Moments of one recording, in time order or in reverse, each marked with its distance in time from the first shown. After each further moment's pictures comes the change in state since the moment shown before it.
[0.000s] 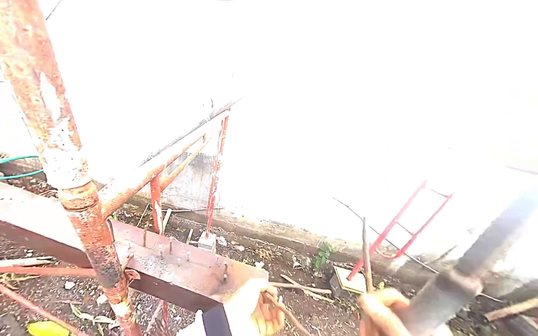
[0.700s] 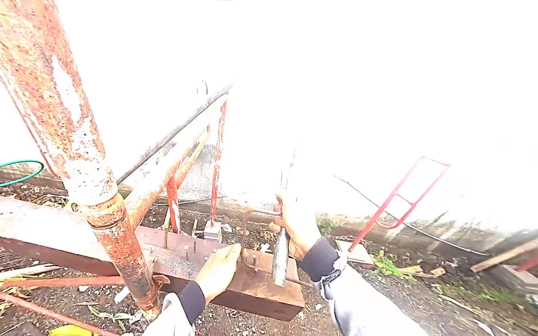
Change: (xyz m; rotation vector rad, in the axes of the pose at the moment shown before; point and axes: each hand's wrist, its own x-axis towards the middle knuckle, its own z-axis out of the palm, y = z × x) left_hand -0.029 0.092 -0.120 1.144 0.259 0.384; right_hand 0.135 0.015 0.201 0.179 0.207 0.489
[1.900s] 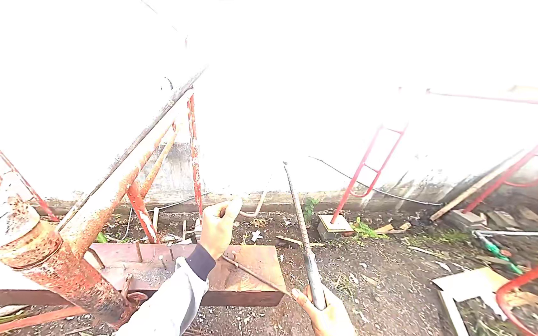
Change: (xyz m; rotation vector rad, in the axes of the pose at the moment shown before) left_hand 0.051 0.079 0.021 -0.456 0.234 0.771; right_hand -0.090 0.172 -0.184 -0.457 0.144 -0.072
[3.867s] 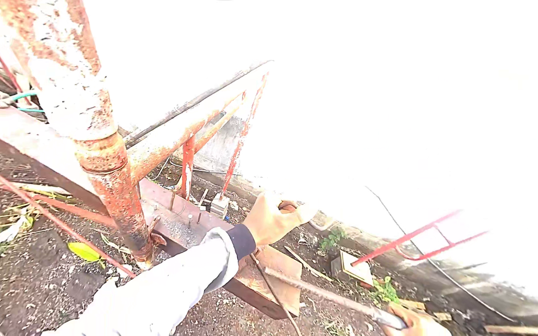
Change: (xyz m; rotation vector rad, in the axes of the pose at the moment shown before) left_hand 0.004 0.027 0.010 0.197 -0.042 -0.111; right_hand 0.175 0.000 -0.161 -1.284 -0.360 -0.346
